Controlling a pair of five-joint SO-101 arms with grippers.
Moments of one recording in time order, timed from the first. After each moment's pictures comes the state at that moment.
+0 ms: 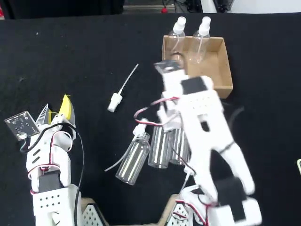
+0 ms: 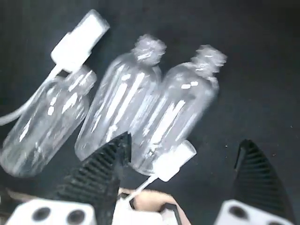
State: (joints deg) left arm -17.1 -93.9 96.5 18.9 15.2; right arm -12.7 -13.5 20.7 90.3 3.6
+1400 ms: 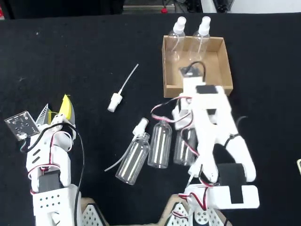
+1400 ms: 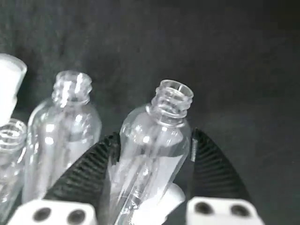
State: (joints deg) left arm -17.1 -93.9 96.5 18.9 15.2; right arm -1.3 -4.5 30.7 70.7 6.5
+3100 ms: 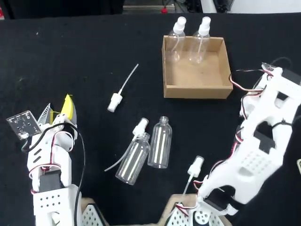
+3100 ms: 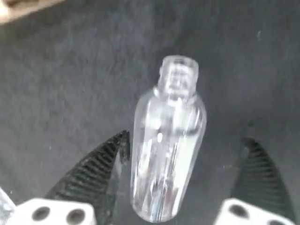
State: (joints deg) left arm -16.0 -93.9 96.5 18.9 15.0; right arm 33.8 29.8 -15.6 90.9 15.8
